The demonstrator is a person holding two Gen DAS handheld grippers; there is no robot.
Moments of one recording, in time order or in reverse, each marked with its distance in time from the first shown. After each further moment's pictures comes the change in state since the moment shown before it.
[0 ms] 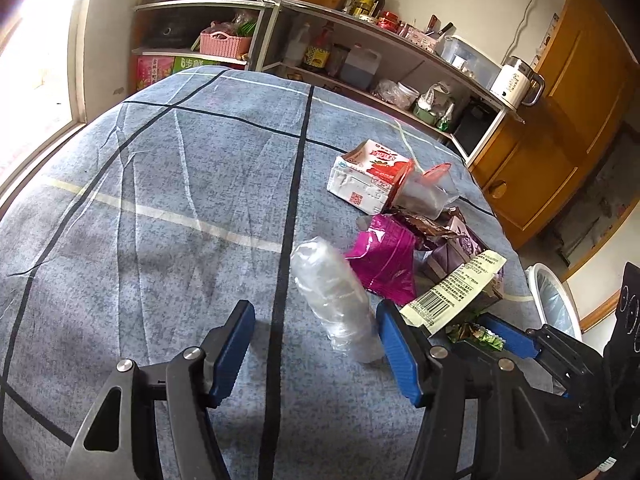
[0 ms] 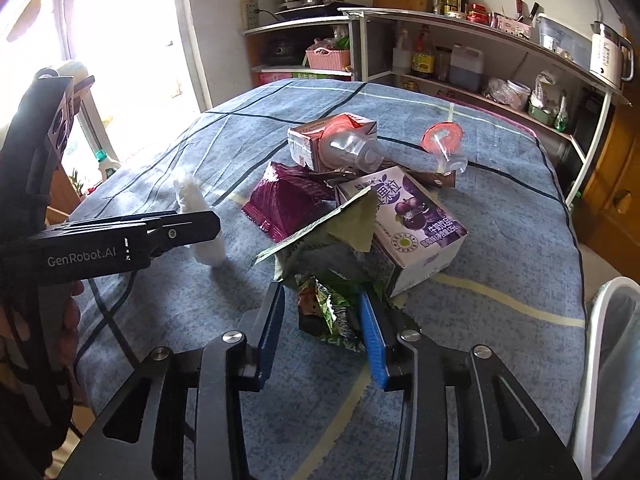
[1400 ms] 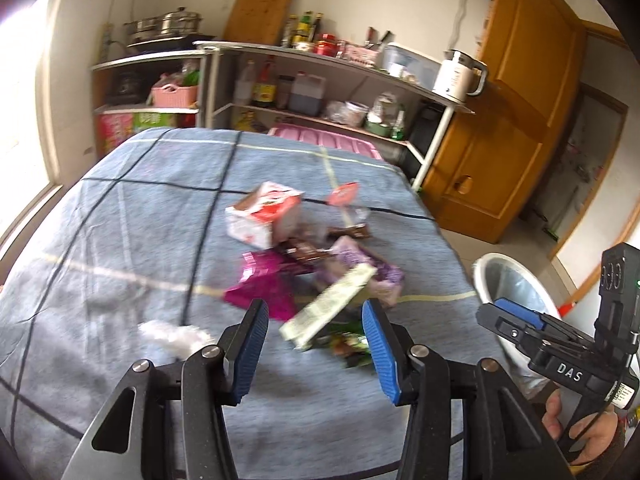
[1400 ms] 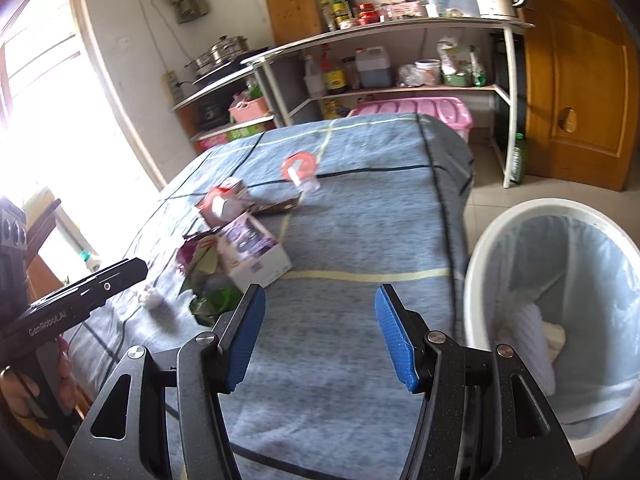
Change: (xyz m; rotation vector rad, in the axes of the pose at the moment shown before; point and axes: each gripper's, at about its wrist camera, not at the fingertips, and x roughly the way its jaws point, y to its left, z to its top) left arm -0.046 -0.077 0.000 0.152 -0.103 -0.031; right arm -0.074 -0.105 -0.024 0.329 -0.120 -0.023
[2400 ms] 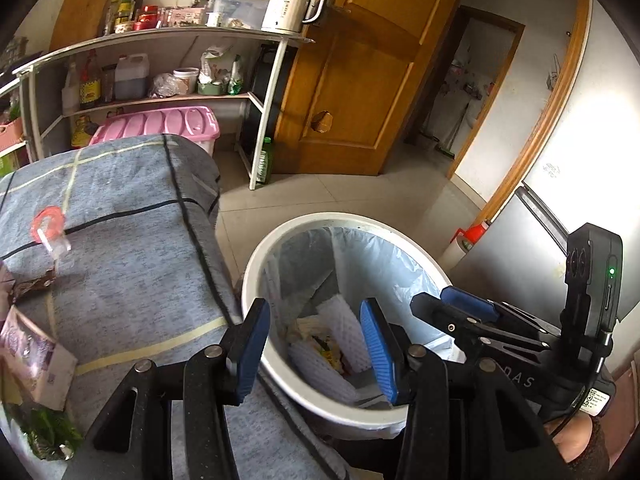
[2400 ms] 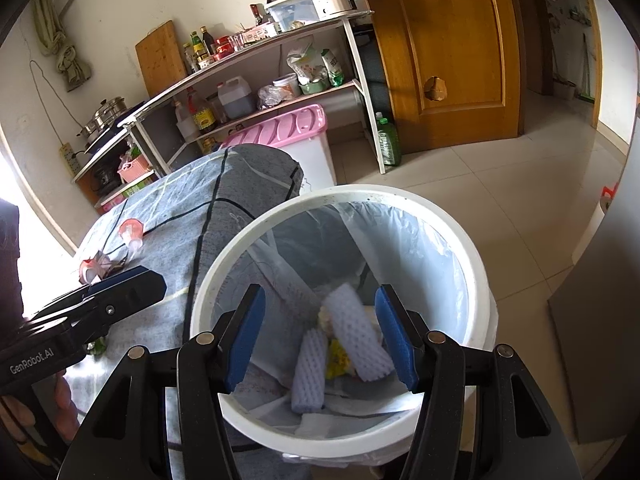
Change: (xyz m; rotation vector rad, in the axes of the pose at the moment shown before) left arm 0.094 -0.245 0.003 0.303 0.171 -0.386; right arm -0.091 -0.168 -0.017 0.289 -0.086 -0.293
